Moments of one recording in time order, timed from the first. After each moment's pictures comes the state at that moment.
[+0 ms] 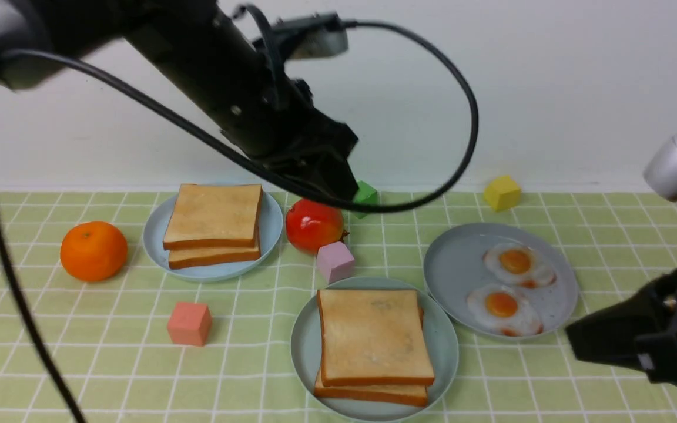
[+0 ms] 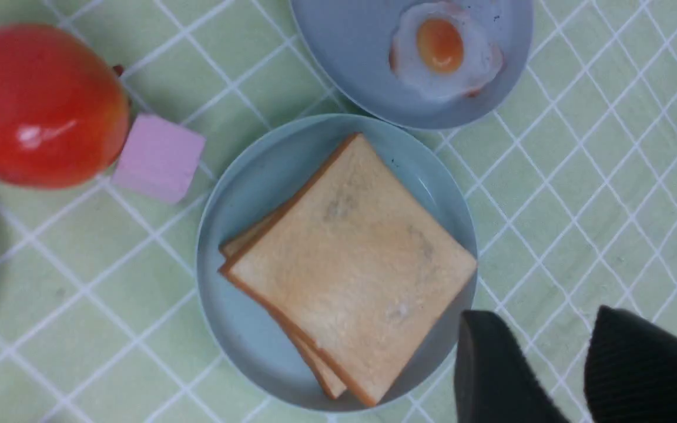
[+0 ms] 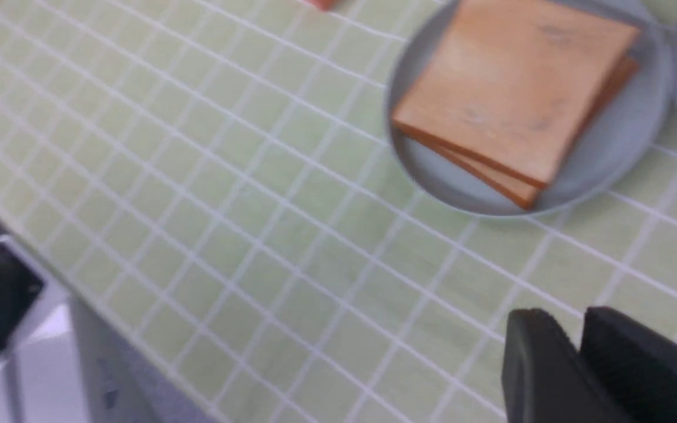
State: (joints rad) right arm 0.37 0.94 -0.91 0.47 0.94 -0.25; left arm -0.39 1.77 -1.77 -0.48 1.19 0.27
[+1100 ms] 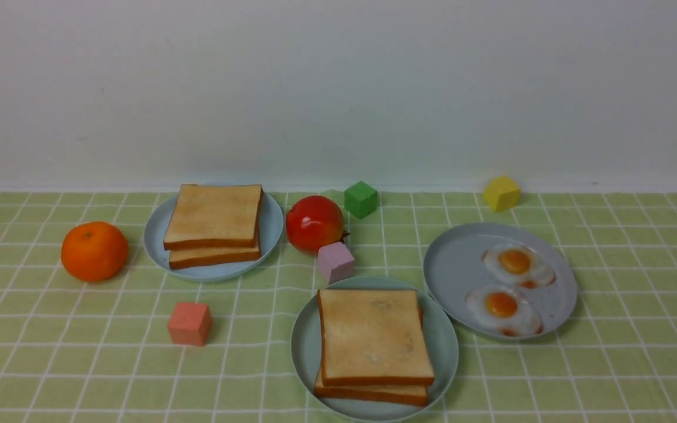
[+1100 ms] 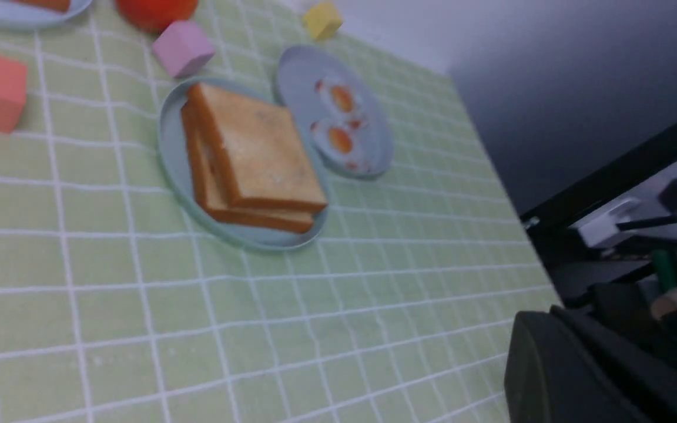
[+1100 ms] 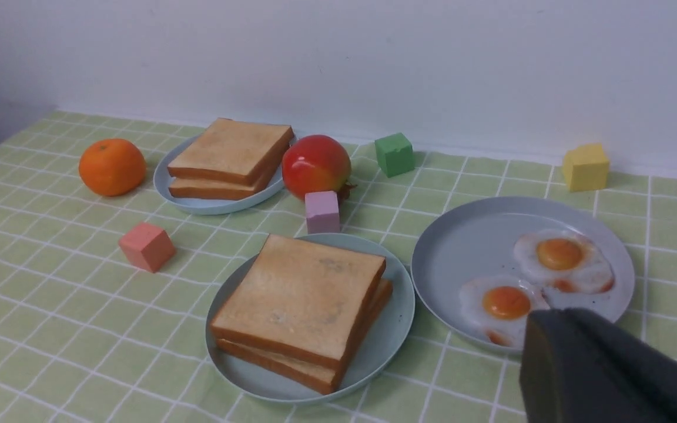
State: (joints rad) right arm 0.37 0.30 -0.48 0.17 0.52 -0.03; left arm -0.39 0.10 -0.58 -0.45 0.85 -0.35
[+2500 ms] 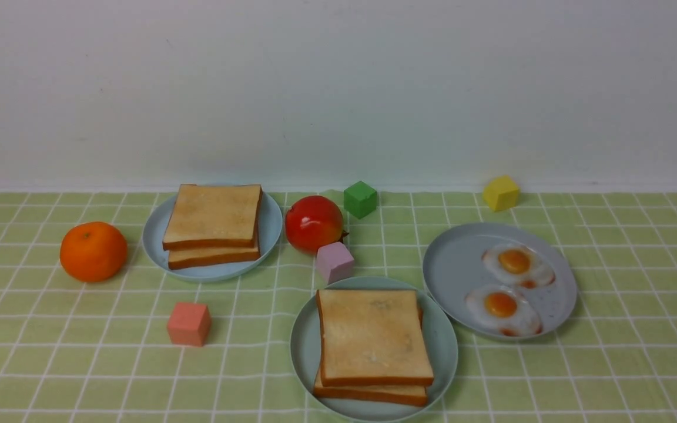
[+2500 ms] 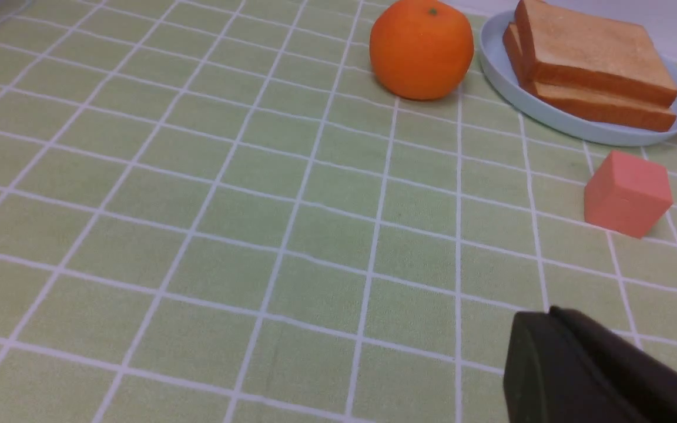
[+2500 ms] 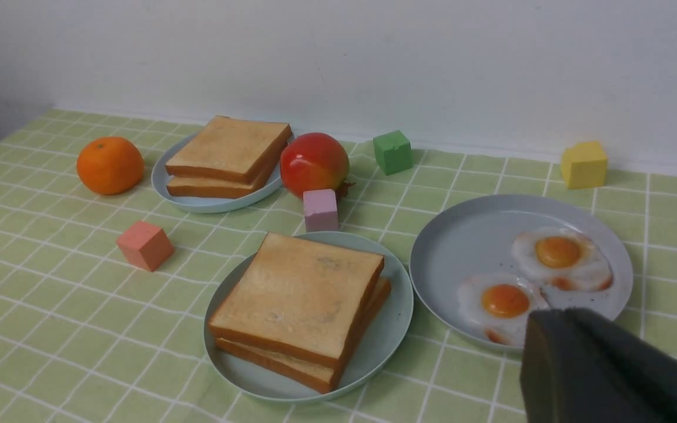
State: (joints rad) right arm 0.37 0.30 -0.48 0.17 0.52 -0.03; left arm -0.03 -0.02 0.03 0.22 0.41 -0.43
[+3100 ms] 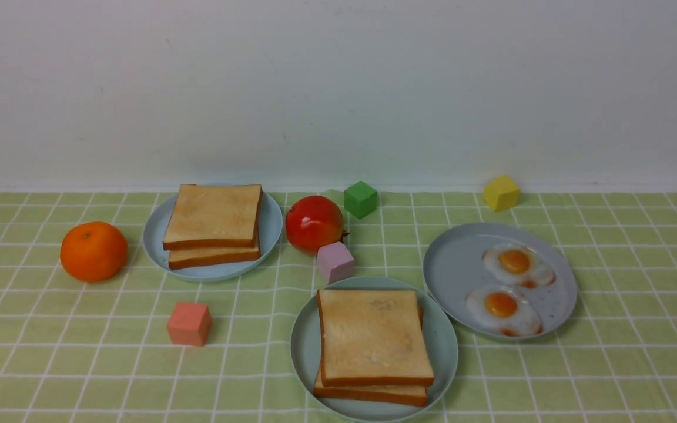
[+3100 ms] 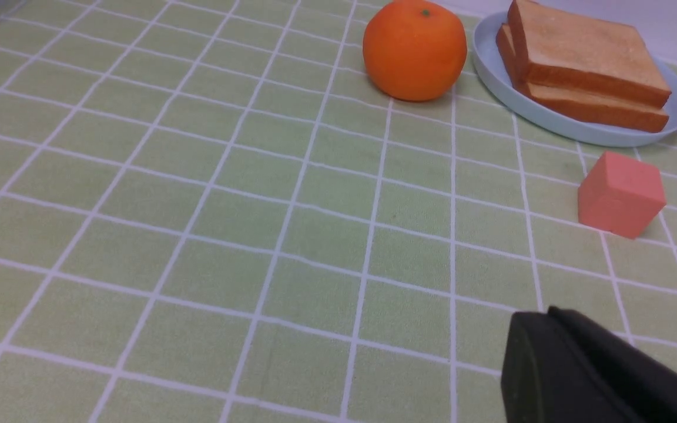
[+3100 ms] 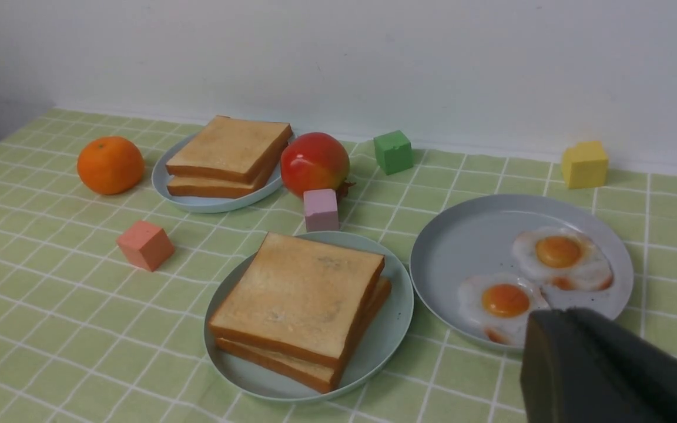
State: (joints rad) right arm 0.37 0.30 -0.48 0.16 0.52 -0.03; left arm -0.03 -0.02 0.03 0.22 0.40 -0.43
